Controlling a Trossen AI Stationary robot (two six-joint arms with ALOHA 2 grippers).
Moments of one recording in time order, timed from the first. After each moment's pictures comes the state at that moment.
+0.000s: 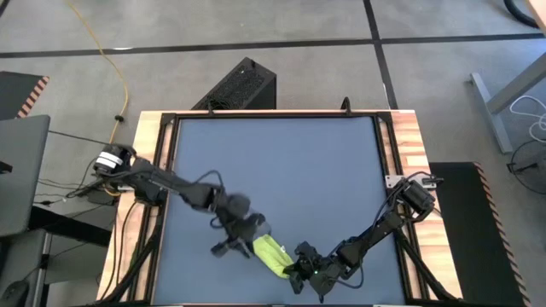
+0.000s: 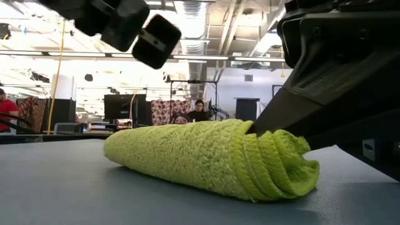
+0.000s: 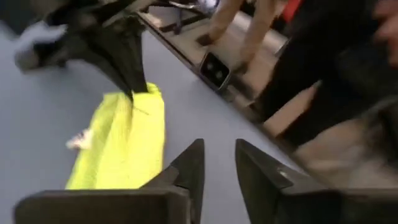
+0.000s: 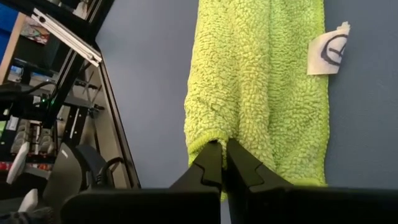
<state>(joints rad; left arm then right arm) -0.26 1.60 0.88 0.13 0.59 0.05 0.73 2.08 1.08 0.27 0.50 1.43</state>
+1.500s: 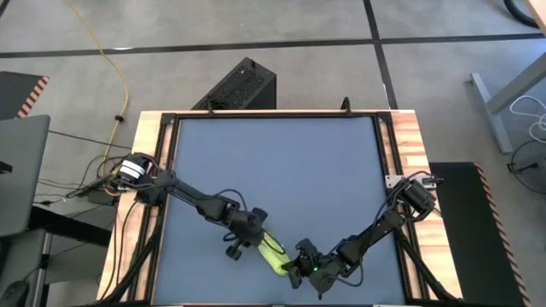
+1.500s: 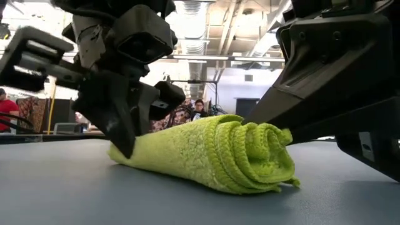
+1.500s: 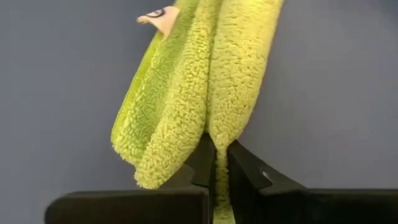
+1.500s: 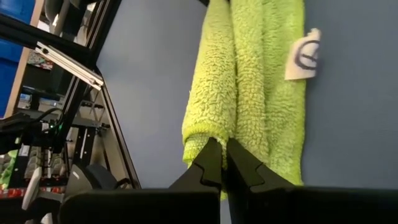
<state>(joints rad) -0.30 1.83 0.95 -0.13 0.17 0.16 0.73 2.08 1.07 0.30 0.53 1.52</state>
